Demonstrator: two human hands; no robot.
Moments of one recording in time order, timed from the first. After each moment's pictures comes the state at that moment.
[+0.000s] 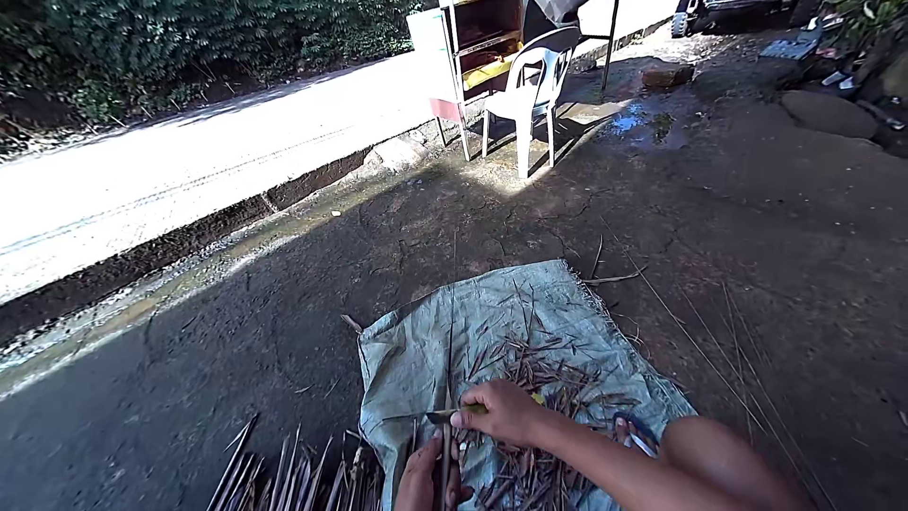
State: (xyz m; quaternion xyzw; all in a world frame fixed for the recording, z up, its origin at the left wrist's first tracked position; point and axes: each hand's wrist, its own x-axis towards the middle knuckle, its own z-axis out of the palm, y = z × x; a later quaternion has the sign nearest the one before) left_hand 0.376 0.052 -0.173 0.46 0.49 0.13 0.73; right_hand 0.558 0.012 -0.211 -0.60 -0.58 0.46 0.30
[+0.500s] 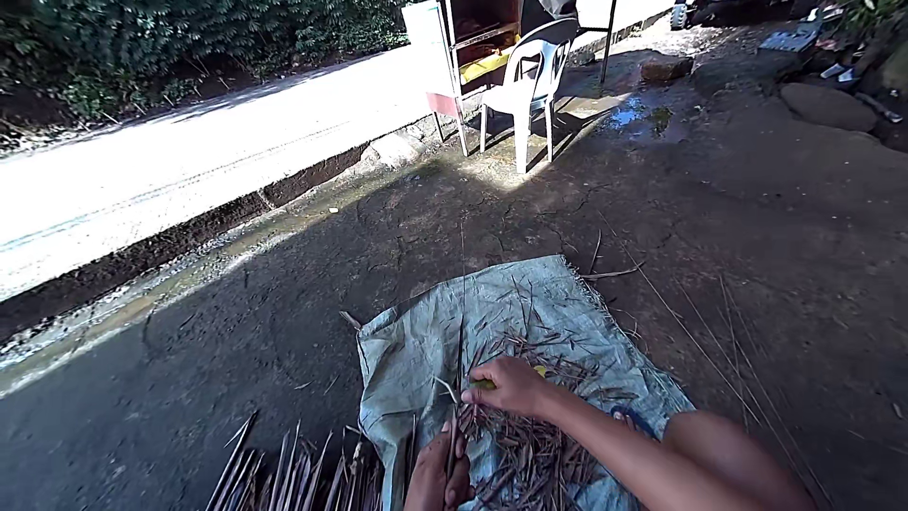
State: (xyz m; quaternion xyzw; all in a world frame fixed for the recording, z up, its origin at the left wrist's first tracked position) left_hand 0.383 0.047 -0.175 0.43 0.45 0.13 0.77; right_hand 0.582 0.016 -0.213 -0.62 -0.60 0.42 0.27
